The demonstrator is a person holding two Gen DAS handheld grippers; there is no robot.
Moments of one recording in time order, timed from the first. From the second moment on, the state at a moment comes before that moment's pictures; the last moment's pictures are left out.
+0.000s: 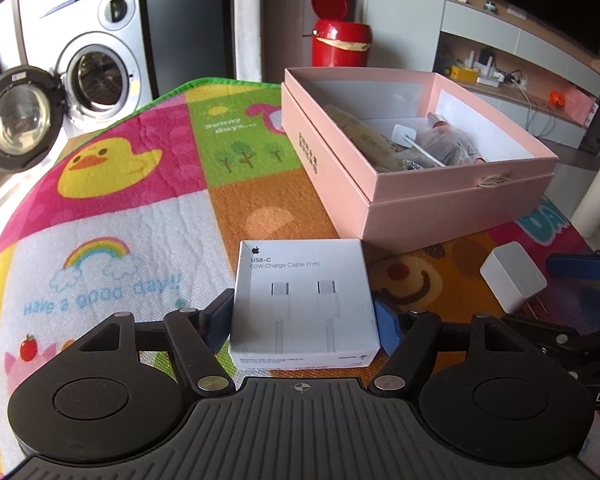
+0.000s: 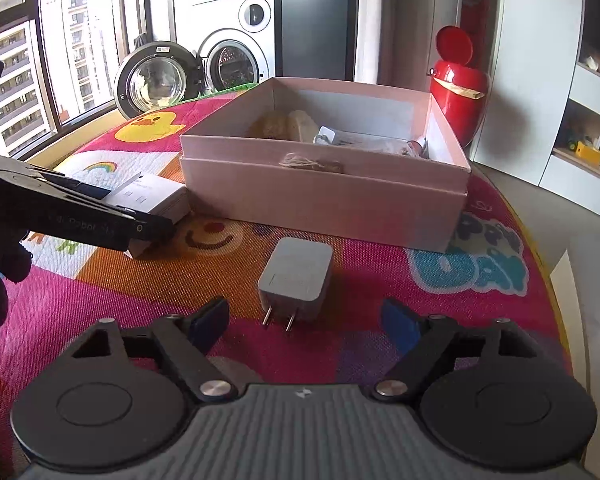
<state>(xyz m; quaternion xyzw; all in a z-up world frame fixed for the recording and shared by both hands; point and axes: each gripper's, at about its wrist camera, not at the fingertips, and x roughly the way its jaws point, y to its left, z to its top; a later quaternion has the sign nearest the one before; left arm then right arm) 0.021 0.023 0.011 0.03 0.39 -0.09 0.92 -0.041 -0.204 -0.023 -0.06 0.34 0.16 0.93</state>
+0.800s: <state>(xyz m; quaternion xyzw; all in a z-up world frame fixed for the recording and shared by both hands) -0.057 0.025 0.096 -0.01 0.30 -0.25 0.92 -0.091 -0.240 0.090 -0.08 0.24 0.16 0.95</state>
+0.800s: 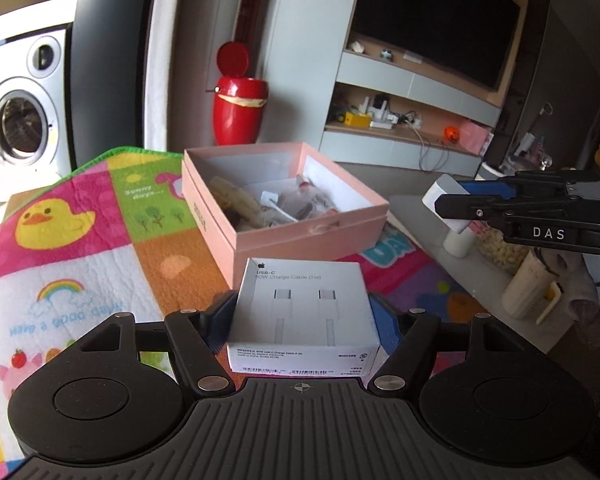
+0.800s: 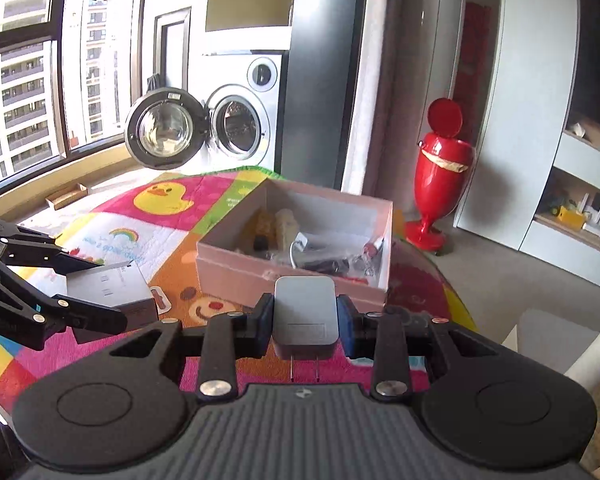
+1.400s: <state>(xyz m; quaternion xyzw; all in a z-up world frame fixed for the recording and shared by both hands) 0.122 -0.039 0.126 -0.06 0.26 -0.22 0.94 0.037 -0.251 0.118 -0.03 0.21 0.10 0.97</state>
